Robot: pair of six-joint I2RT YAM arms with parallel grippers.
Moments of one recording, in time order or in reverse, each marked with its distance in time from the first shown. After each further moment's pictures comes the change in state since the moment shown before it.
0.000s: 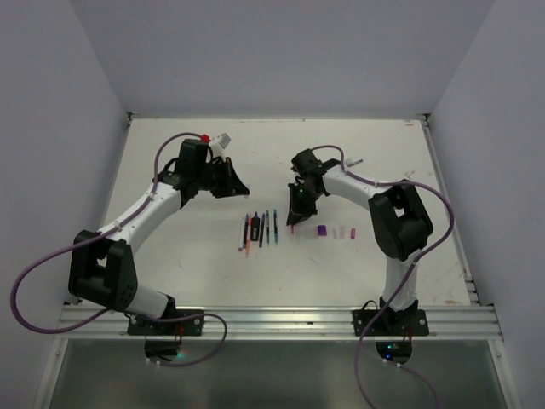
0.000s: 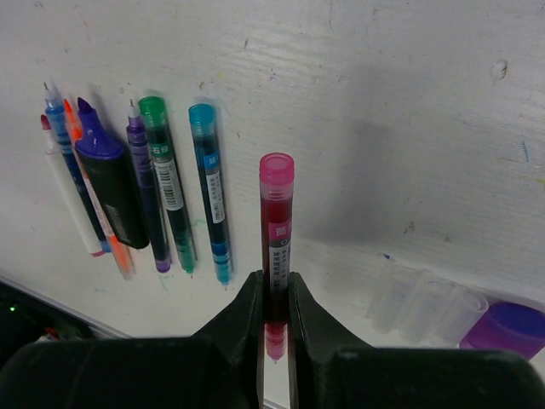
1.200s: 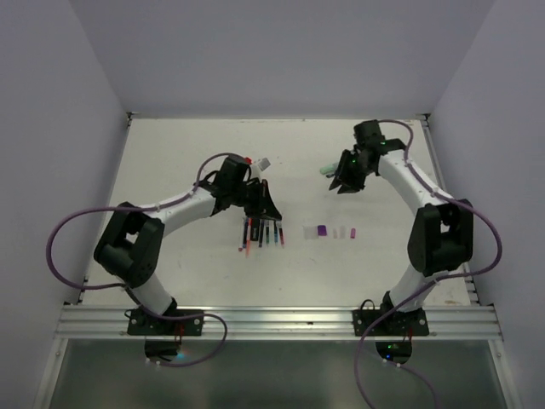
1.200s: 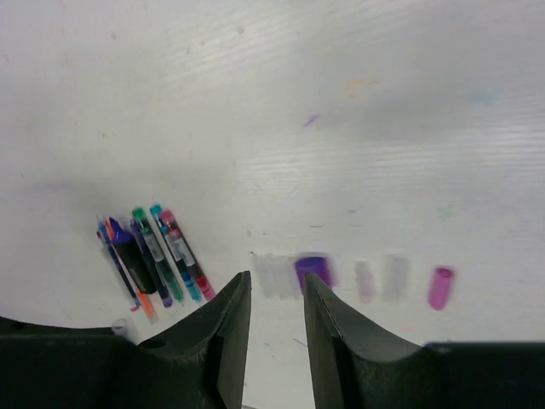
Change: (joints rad) left arm -0.213 0.192 -0.035 0.164 0.106 -0.135; right arm -0.303 -0.209 0.027 -0.107 0.083 0.005
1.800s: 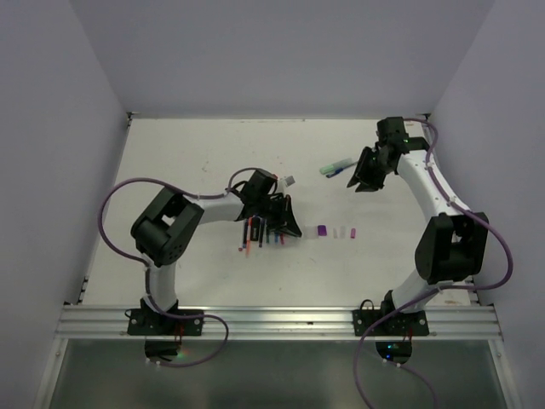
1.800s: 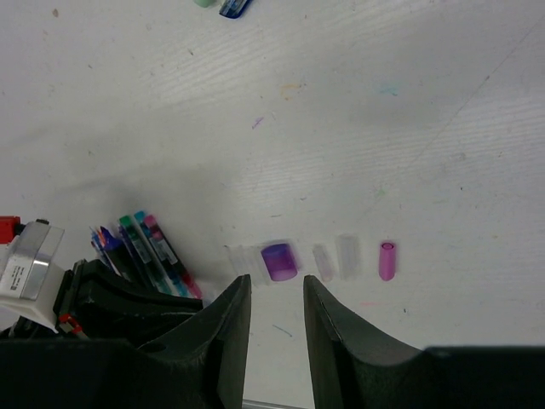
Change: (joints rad) left arm -0.139 0.267 0.057 0.145 0.069 -0.093; right arm -0.156 -0.097 0.016 -0.108 0.017 -0.032
